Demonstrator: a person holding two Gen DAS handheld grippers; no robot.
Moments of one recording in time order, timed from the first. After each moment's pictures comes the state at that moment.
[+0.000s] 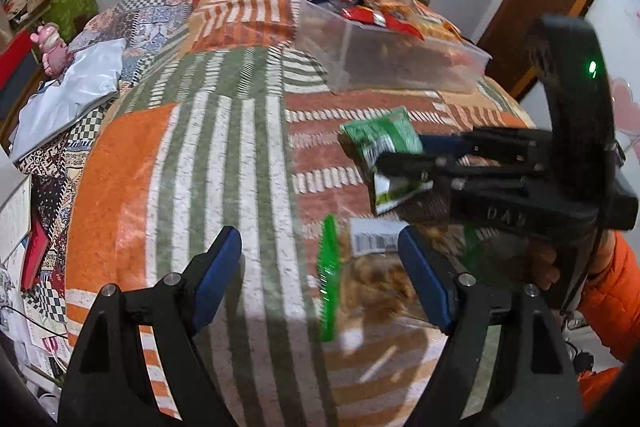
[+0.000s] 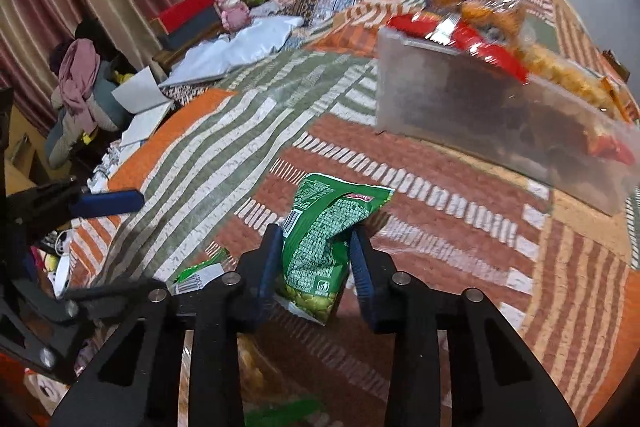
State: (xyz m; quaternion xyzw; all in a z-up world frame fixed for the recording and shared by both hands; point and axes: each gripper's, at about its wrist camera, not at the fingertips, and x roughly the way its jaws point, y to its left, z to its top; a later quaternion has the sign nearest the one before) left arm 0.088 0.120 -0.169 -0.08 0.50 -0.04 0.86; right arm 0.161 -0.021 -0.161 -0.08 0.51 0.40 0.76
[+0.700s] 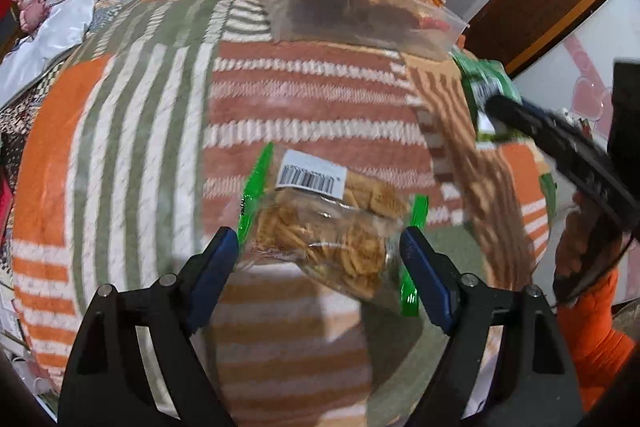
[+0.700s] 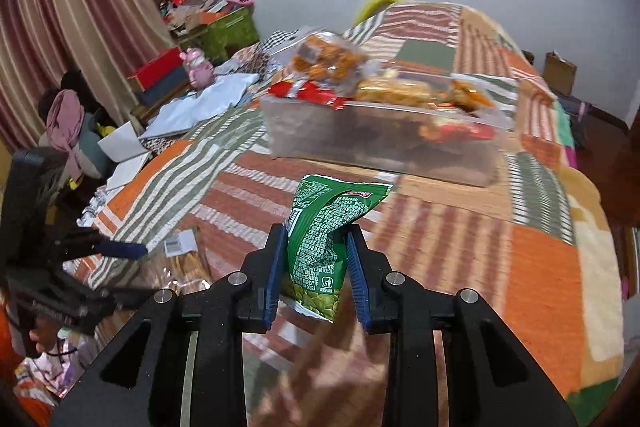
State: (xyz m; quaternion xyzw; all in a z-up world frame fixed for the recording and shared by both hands) left arm 0.103 0.075 -0.178 -0.15 0.56 -0.07 0.81; right arm 0.159 -0.129 -0.117 -0.04 0.45 0.34 0.83
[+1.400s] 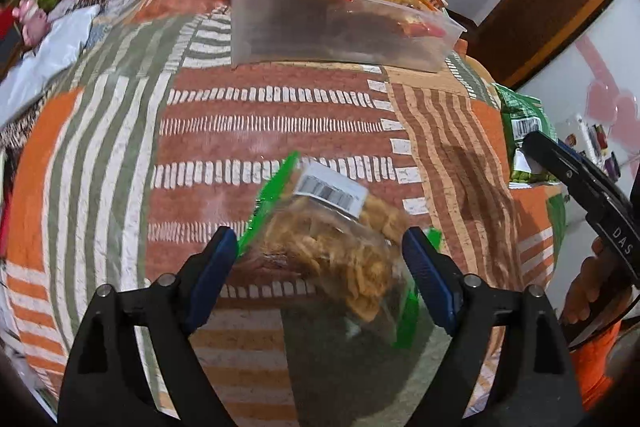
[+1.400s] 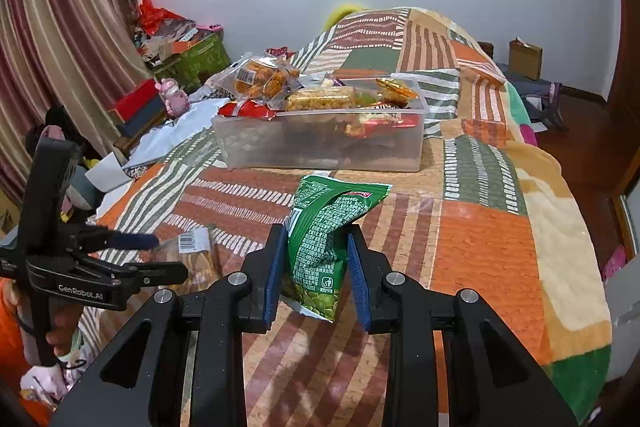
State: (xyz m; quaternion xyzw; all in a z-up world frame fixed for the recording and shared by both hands) left arm 0.133 0.031 -0.180 -0.13 0.56 -0.04 0.82; right arm 0.159 -0.192 -0.113 0.00 0.43 0.30 0.85
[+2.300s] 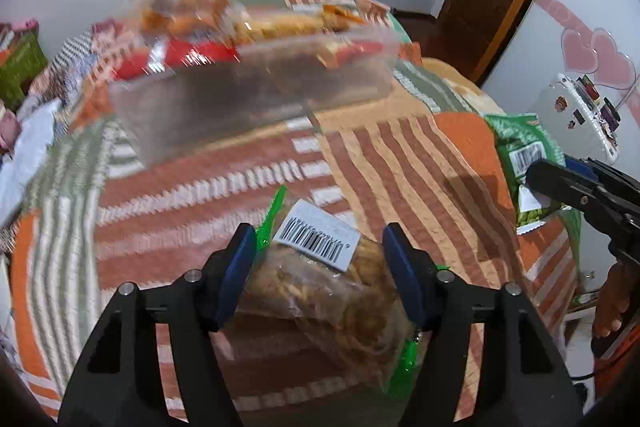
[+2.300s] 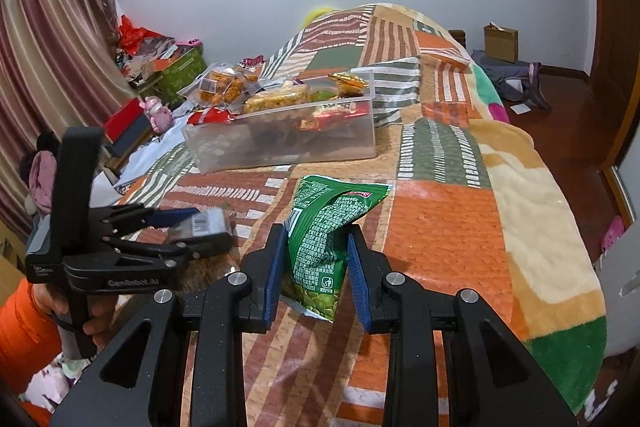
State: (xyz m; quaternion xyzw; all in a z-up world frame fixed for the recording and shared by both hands) left arm 0.178 -0.022 -0.177 -0.01 0.49 -0.10 0.87; right arm 0.162 -0.233 -0.119 0.04 0.44 0.27 0.86
